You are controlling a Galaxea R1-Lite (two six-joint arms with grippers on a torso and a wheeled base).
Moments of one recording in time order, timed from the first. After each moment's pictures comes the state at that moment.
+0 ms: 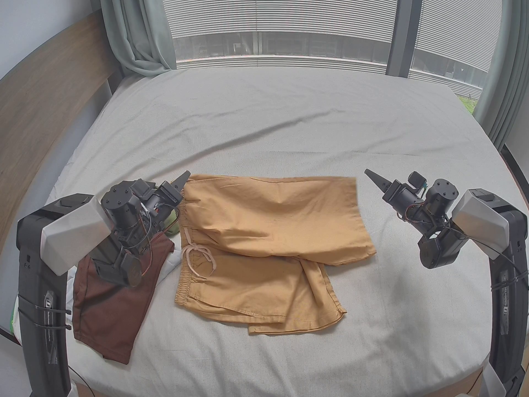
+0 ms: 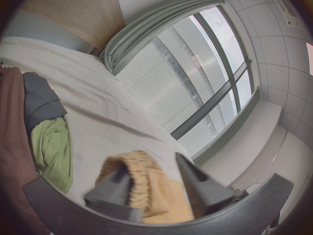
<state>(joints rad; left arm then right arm) -0.14 2.46 -1.11 -1.54 -0.24 -0.80 0.06 2.54 -1.25 -1.53 0.52 0.71</state>
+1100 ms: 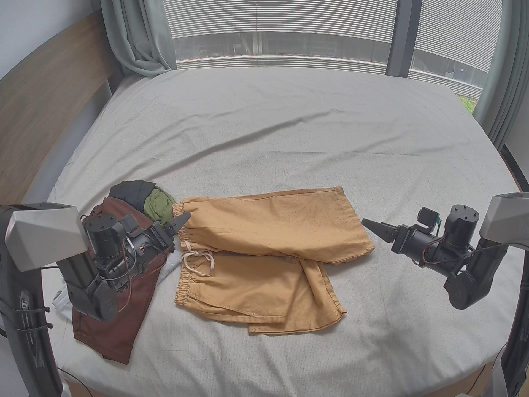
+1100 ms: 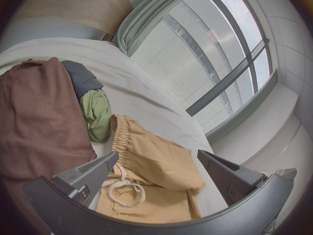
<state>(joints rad) -0.15 2.25 -0.59 -1.53 -0.28 -0.68 0.15 2.19 -0.52 -1.54 0.52 0.48</state>
